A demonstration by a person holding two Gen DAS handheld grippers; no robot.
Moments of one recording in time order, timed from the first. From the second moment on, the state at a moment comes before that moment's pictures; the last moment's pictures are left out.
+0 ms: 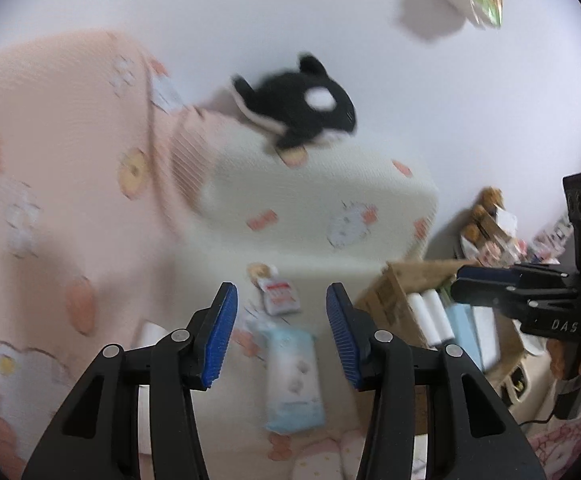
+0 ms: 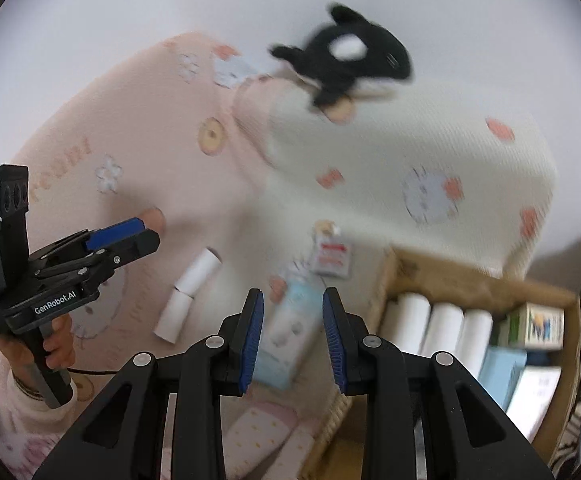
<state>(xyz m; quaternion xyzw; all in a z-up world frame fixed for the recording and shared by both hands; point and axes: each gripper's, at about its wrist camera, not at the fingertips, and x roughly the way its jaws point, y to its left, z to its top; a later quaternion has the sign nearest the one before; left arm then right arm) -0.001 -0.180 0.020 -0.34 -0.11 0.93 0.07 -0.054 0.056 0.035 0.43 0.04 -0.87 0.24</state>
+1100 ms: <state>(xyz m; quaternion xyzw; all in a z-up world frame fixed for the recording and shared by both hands) 0.042 -0.258 -0.139 -0.43 -0.19 0.88 -0.09 -0.064 -0.055 -0.134 0.47 -0.01 -0.80 0.36</state>
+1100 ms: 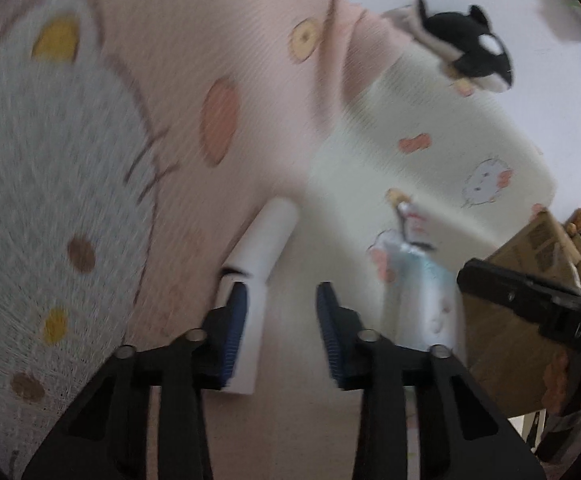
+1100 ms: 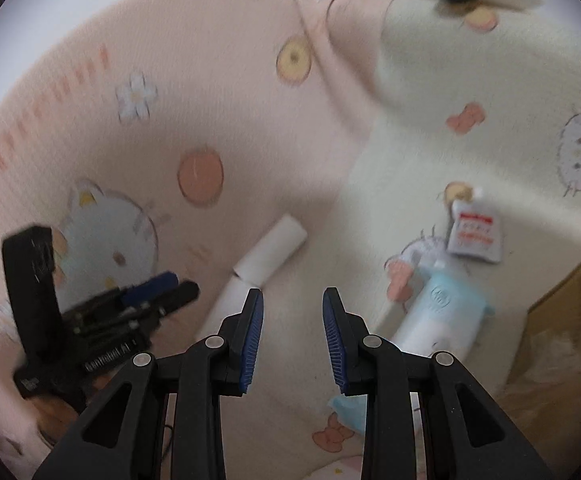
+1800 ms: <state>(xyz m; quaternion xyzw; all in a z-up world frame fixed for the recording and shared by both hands) 0.036 -0.276 -0.181 -0.48 -0.24 0.83 -0.15 -0.064 -0.102 -0.226 0.53 0.03 -0.74 0.41</state>
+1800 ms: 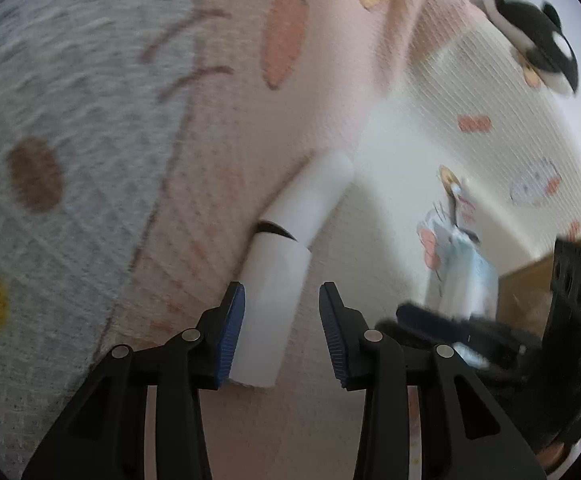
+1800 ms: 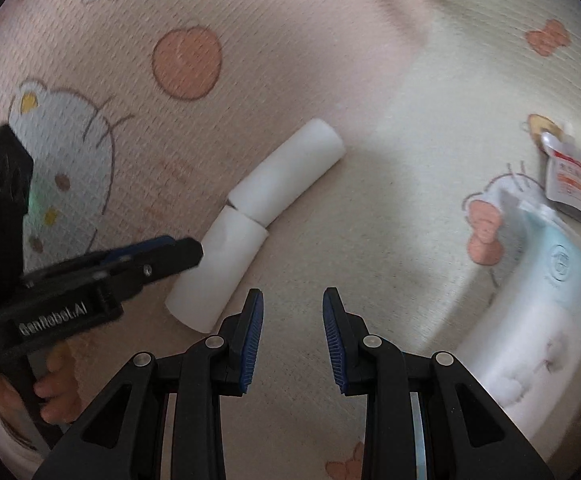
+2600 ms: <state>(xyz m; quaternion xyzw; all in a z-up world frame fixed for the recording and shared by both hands) 0.024 -0.259 -0.223 -0.52 -0.33 0.78 -0.09 -0.041 -0.083 -0.242 0.54 -0.02 -0.71 0.45</state>
